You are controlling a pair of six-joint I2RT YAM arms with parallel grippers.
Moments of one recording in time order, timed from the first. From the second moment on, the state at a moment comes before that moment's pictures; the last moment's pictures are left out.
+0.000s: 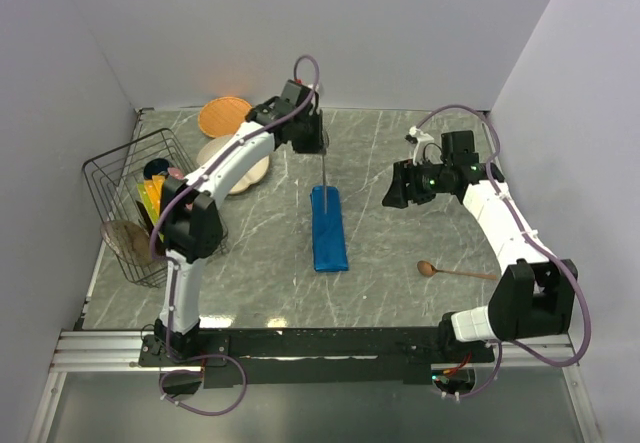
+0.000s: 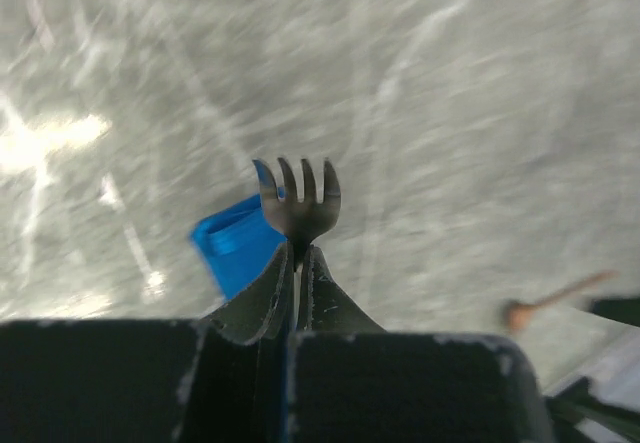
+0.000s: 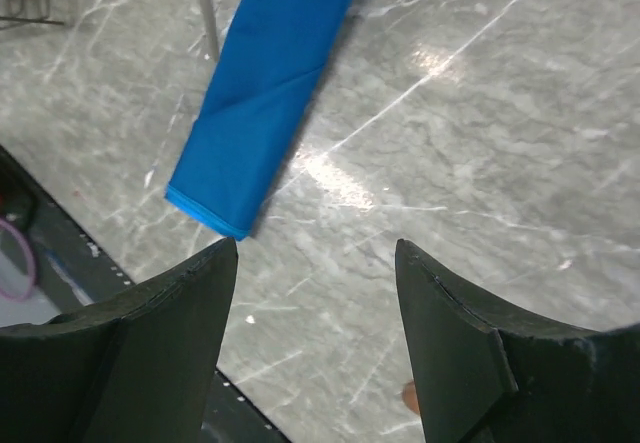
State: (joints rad) left arm -0.54 2.08 2.05 -0.71 0.15 -0.49; right arm 0.08 1.38 1.13 -0.69 -0.63 -0.10
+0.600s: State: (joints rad) left arm -0.54 2.21 2.07 -0.82 0.13 -0.45; right arm 0.08 1.35 1.13 -0.70 -0.58 -0.16
